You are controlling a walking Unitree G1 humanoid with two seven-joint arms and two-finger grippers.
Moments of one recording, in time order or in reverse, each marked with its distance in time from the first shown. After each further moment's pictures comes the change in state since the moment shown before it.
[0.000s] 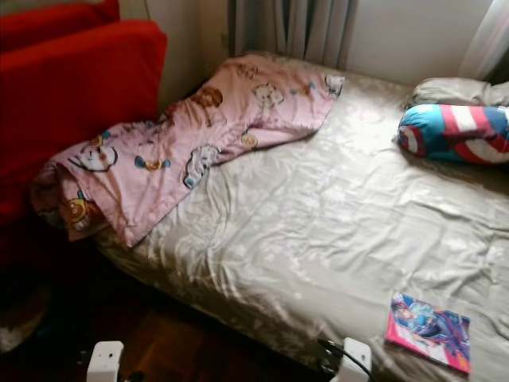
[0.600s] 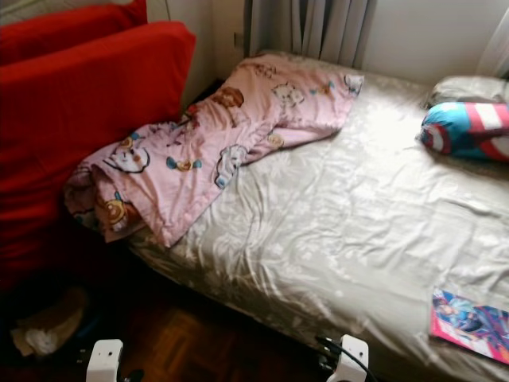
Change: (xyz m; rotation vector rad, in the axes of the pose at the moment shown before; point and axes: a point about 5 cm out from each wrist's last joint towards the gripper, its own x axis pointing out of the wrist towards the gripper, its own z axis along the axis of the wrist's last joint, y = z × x) left arm 0.000 -0.009 -0.004 -0.014 0.010 -0.020; right arm -0.001 -0.009 0.004 -0.009 -0.008 -0.018
